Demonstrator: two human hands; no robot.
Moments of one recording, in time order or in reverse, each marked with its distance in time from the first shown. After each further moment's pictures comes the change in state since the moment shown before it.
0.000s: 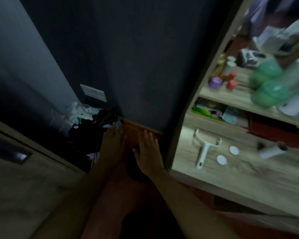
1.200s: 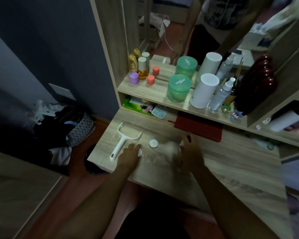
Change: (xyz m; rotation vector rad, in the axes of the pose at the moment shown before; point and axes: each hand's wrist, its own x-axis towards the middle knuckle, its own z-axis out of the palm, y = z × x) left_hand -0.041 0.351 0.217 0.125 -0.364 -0.085; right_hand -0.119 0.445 -0.197 -0.029 0.154 0.212
